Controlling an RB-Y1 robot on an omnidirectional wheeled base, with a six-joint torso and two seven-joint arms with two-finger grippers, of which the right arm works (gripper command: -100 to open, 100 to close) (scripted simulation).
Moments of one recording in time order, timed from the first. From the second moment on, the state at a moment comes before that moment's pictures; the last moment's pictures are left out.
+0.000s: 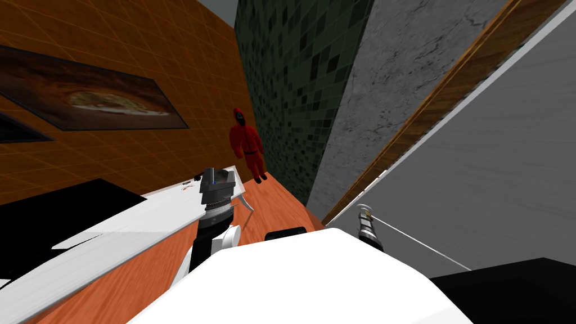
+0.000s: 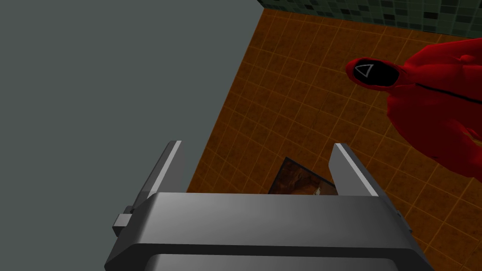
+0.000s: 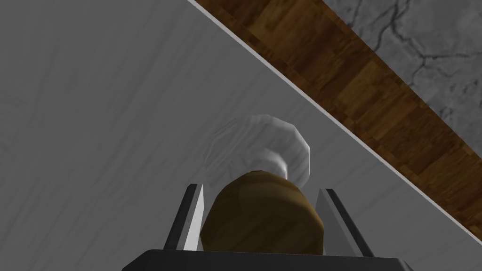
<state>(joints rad) 0.15 -0.38 -0.30 -0.48 -0.57 -0.97 0.50</state>
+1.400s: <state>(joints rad) 0.12 -0.36 -0.28 -0.50 -0.56 -0.95 0.16</state>
